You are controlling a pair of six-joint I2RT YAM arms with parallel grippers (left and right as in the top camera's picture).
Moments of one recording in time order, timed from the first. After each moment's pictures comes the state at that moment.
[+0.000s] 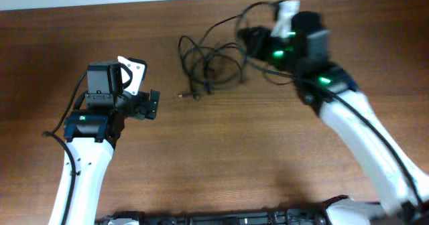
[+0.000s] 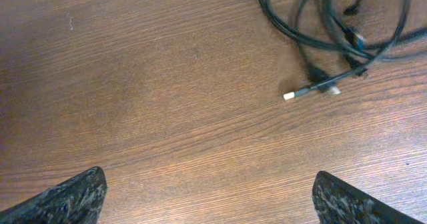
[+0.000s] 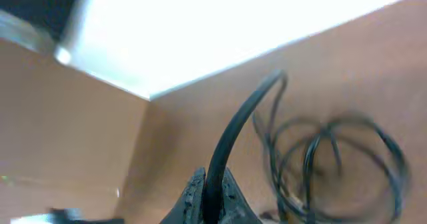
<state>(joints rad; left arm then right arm) -0.07 1.25 1.07 -0.75 0.00 0.23 0.29 1.40 1.24 -0.18 -0.33 0.75</state>
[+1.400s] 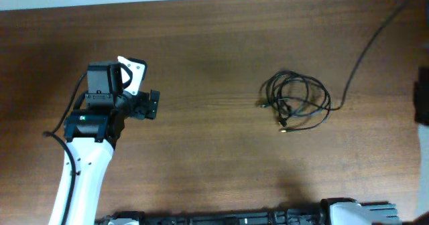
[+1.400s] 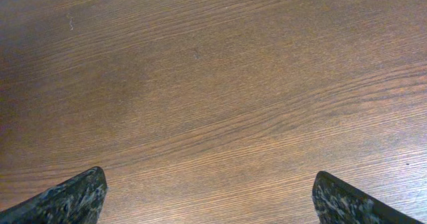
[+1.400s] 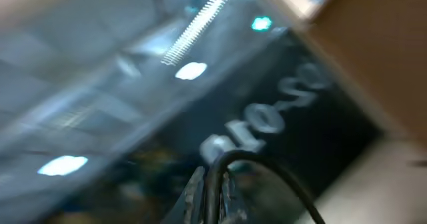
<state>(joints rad) -0.07 1.25 1.07 -0.75 0.00 0.23 -0.02 1.36 1.92 -0.08 0.52 0.45</state>
